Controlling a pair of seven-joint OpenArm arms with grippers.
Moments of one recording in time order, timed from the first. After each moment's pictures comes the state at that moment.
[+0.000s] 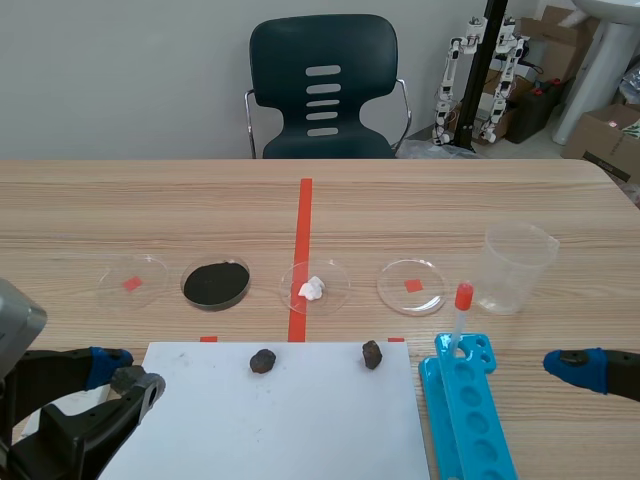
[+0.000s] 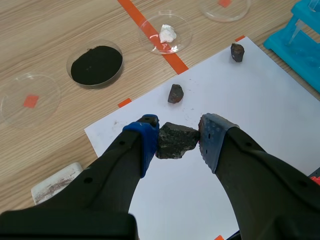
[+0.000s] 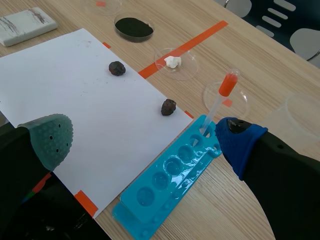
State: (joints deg) left arm 51.9 -33.2 3.0 119.6 -11.4 -9.9 -1.8; right arm -67.1 18.9 11.3 120.3 -14.6 25.3 29.5
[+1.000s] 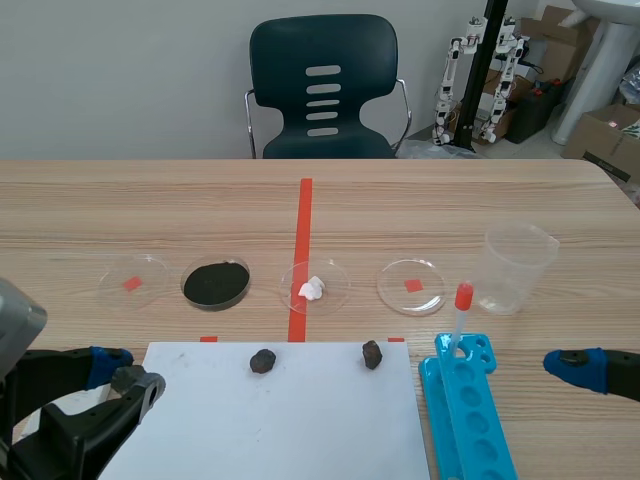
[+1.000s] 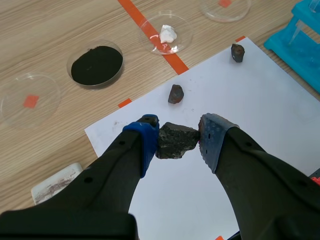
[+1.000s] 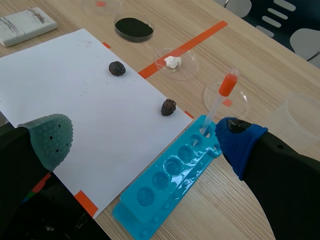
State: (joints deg) left arm 51.5 -33.2 3.0 119.6 -12.1 -10.0 -1.5; right arm -67.1 18.9 11.3 120.3 -14.6 25.3 29.5
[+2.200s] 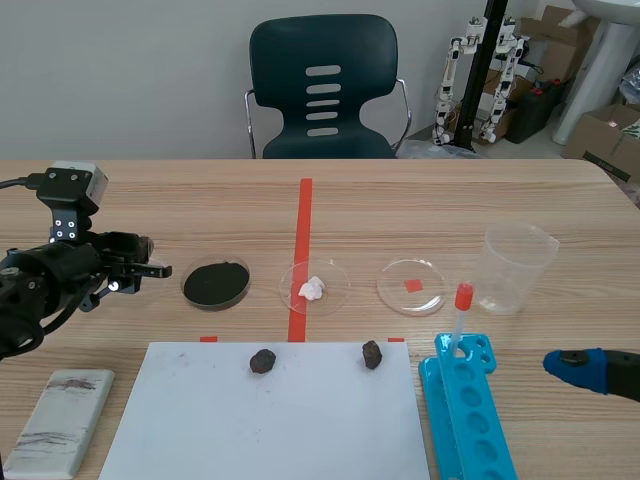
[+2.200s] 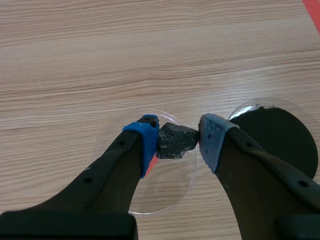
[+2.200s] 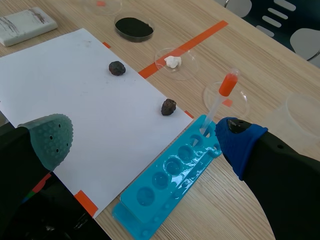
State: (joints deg) left arm -4.9 -19.2 5.8 65.8 -16.3 -8.2 5.7; right arm -67.1 18.9 11.3 120.3 -14.6 25.3 29.5
